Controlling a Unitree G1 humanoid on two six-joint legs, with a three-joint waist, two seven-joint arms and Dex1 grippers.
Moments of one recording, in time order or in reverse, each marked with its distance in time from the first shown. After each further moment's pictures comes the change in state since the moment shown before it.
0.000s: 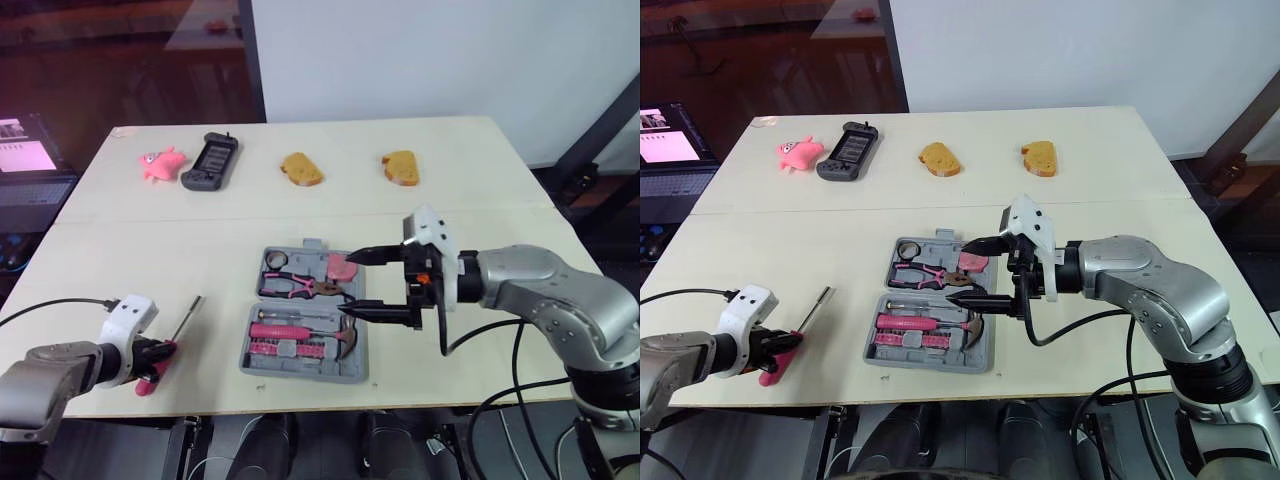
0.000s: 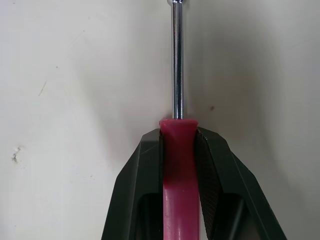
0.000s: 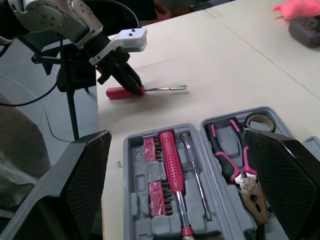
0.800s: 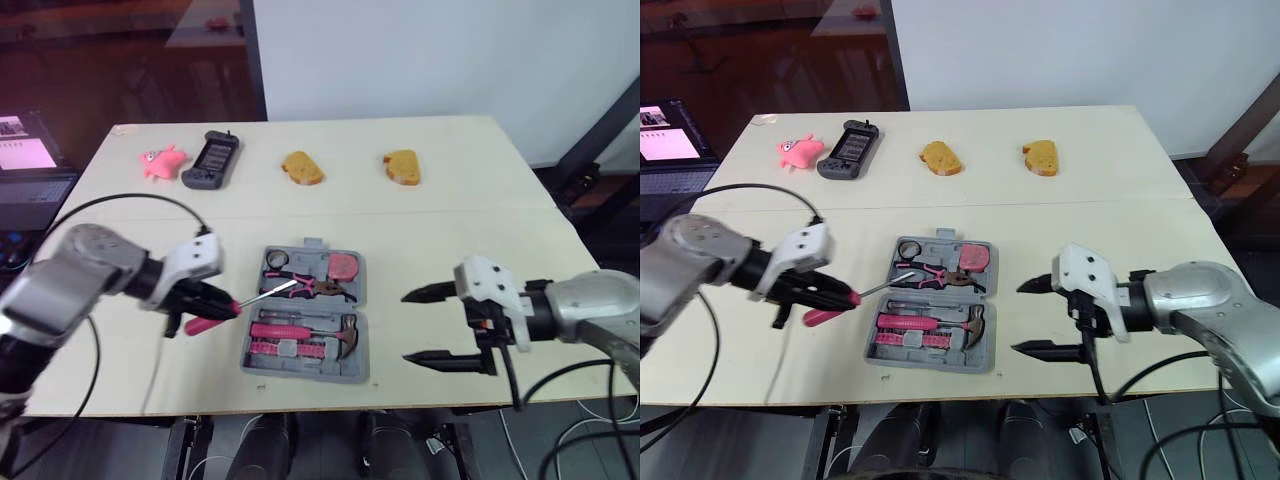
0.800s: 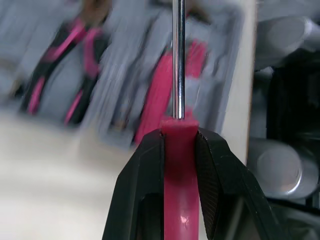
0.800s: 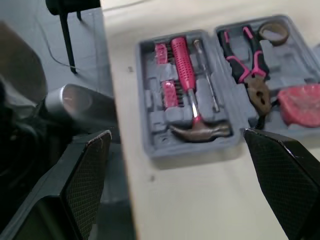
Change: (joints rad) left arm -0.633 0.174 -0.532 -0.086 0.015 -0.281 -0.639; right arm 0.376 -0.357 -0.243 -0.141 -0.037 -0.121 0.234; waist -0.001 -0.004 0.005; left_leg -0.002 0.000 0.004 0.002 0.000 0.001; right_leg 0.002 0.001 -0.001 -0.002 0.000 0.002
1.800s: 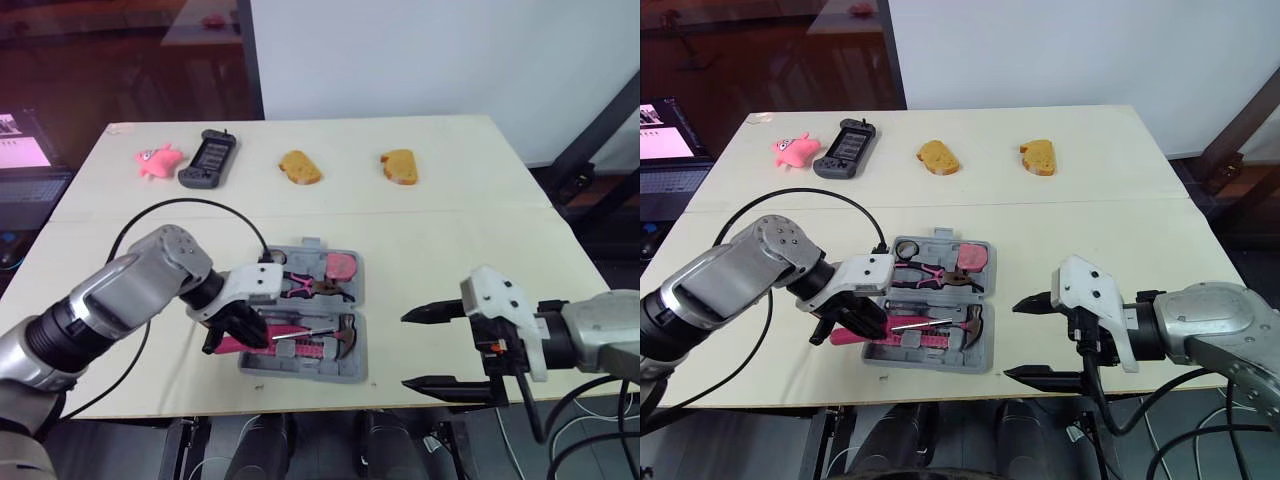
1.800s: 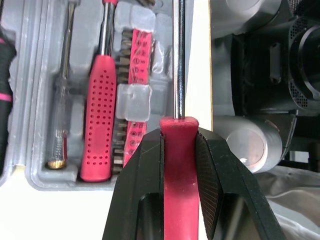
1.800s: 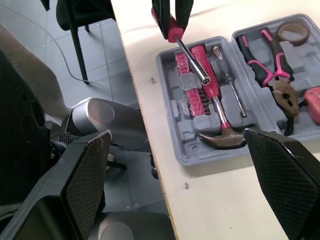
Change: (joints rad) left arm -0.165 -0.009 -0.266 -0.068 0.104 0.187 -0.075; right arm 0.033 -0.008 -0.104 -0.150 0.231 0.169 -0.166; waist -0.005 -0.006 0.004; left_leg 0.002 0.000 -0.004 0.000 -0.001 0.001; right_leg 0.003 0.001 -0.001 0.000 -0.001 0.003
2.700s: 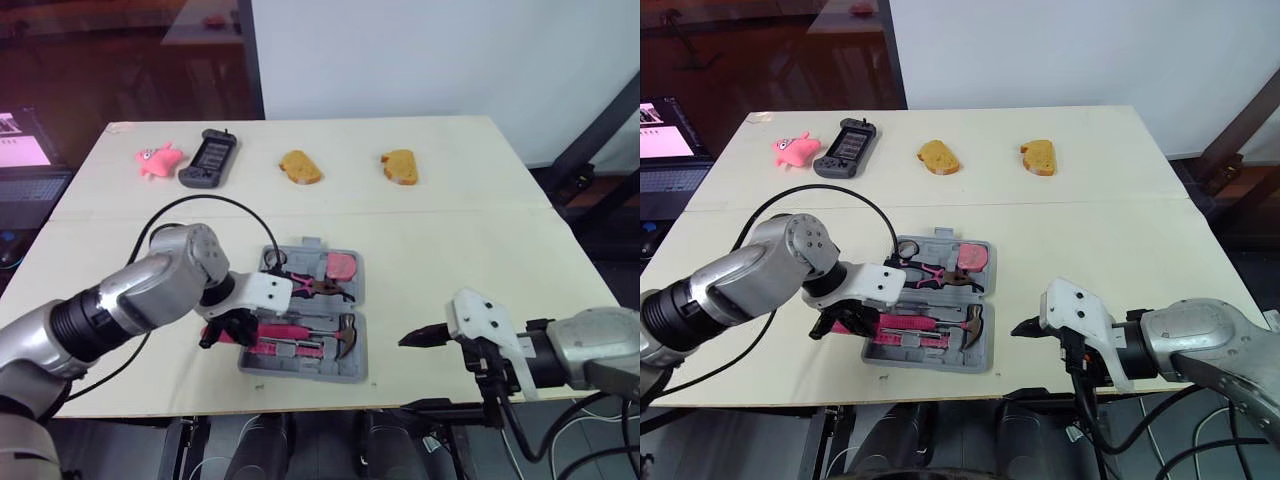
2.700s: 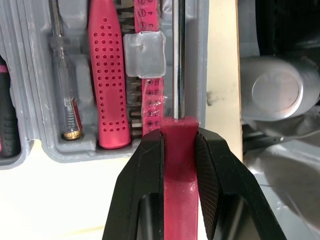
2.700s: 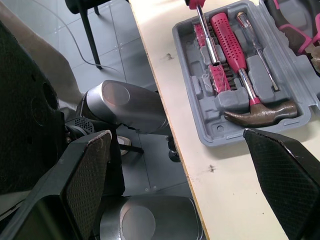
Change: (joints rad) left arm -0.146 -0.048 -0.213 0.000 0.252 -0.024 -0.086; right arm 0.060 -0.040 0.069 -0.031 0.004 0.011 -0.039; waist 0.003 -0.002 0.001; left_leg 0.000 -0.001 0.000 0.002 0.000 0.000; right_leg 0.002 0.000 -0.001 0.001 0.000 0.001
